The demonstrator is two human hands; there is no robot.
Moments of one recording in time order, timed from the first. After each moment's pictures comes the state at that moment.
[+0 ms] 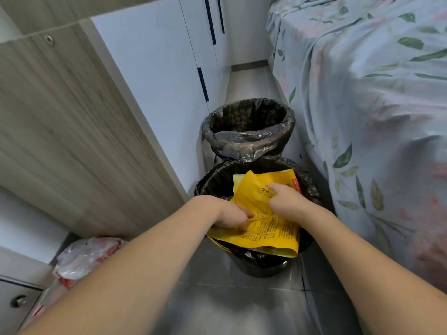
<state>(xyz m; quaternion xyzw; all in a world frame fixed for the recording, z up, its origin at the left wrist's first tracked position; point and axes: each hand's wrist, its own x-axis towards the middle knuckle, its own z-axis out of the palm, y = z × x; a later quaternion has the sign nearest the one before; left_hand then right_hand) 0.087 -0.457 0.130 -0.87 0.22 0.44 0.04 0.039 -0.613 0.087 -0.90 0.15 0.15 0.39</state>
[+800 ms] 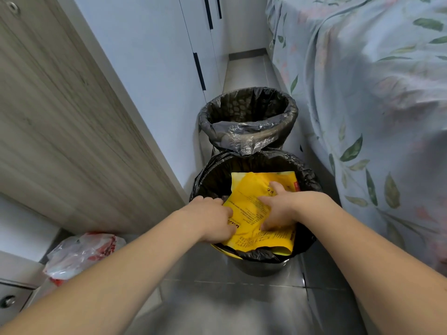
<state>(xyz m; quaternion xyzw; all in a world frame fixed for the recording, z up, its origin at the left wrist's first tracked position) 0.077 -0.422 0.116 -0.89 0.35 0.23 0.20 0.048 -0.605 0.086 -0.93 0.05 0.35 0.09</state>
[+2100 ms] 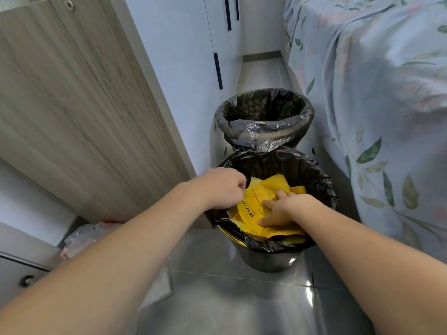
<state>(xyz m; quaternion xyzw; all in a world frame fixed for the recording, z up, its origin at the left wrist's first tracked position) 0.096 -0.421 0.161 -0.92 0.32 0.20 -0.01 0.064 -0.581 0.065 -0.93 0.05 0.38 0.00</state>
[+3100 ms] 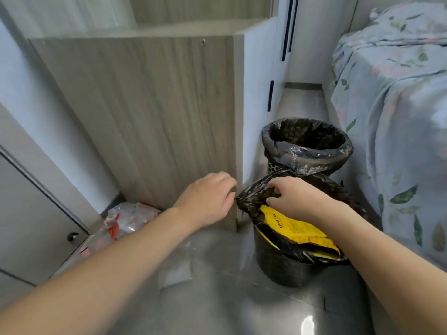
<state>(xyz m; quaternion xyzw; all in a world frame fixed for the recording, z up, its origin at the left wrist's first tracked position) 0.060 -0.286 0.158 -0.94 0.31 -0.10 -0.09 0.036 -0.504 0.186 -0.98 -0.05 0.09 0.14</state>
